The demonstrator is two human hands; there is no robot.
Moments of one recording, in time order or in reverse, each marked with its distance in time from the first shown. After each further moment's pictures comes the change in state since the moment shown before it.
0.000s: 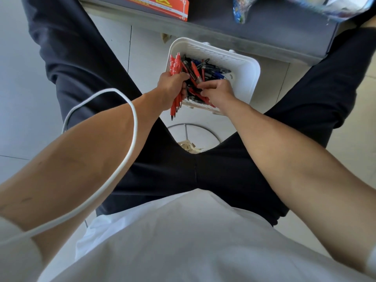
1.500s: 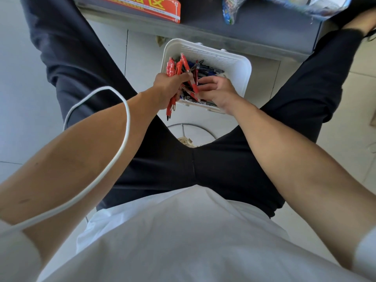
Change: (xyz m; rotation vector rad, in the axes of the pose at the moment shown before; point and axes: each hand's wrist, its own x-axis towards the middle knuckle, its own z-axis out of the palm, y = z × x) left_hand -0.013 -0.003 -0.002 0.083 -0.045 0.020; right_hand -0.028 0.003 -0.025 0.240 -0.205 -0.108
